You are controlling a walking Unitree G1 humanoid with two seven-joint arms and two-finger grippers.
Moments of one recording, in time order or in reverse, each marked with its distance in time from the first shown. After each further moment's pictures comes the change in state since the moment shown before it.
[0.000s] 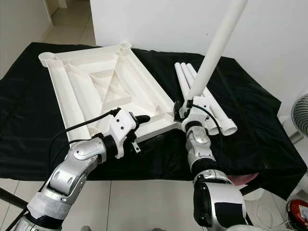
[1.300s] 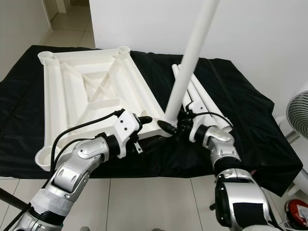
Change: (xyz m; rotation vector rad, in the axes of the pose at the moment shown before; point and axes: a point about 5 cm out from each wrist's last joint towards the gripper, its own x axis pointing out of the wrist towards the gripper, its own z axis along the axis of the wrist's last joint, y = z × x) left arm 0.007 0.006 -0.005 0.036 0.004 -0.013; right arm -0.024 0.005 -0.003 -0.031 0.159 0.854
